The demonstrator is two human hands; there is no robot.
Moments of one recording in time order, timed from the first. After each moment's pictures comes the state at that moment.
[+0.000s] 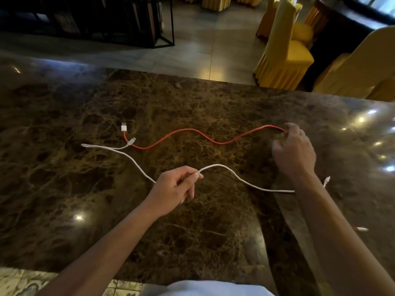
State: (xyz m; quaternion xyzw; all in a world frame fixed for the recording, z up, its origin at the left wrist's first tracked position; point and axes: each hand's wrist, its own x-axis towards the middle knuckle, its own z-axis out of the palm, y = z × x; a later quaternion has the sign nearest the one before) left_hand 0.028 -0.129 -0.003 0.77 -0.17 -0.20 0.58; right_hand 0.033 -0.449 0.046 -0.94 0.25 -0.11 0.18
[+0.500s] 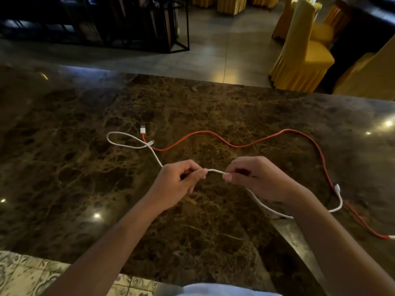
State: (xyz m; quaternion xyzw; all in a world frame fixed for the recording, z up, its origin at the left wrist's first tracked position) left_hand 0.036 -0.102 0.030 0.82 -0.19 -0.13 0.53; right_hand 0.013 -0.358 0.063 -0.90 -0.15 0.12 0.39
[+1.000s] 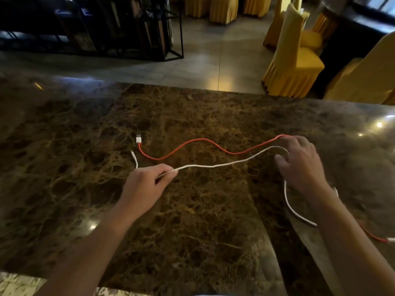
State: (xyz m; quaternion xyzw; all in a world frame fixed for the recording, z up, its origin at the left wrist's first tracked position) left_hand 0.060 -0.058 0.023 0.91 -0.21 0.08 0.34; right_hand 0.031 -0.437 0.043 -0.97 0.16 -0.05 0.17
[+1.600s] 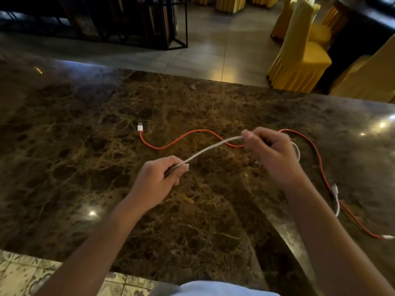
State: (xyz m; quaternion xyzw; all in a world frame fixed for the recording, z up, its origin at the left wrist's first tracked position) left_hand 0.040 -0.077 0.029 0.86 -0.19 -0.02 0.47; right_hand 0.030 -0.361 0.076 -0.79 -0.01 -0.09 0.61
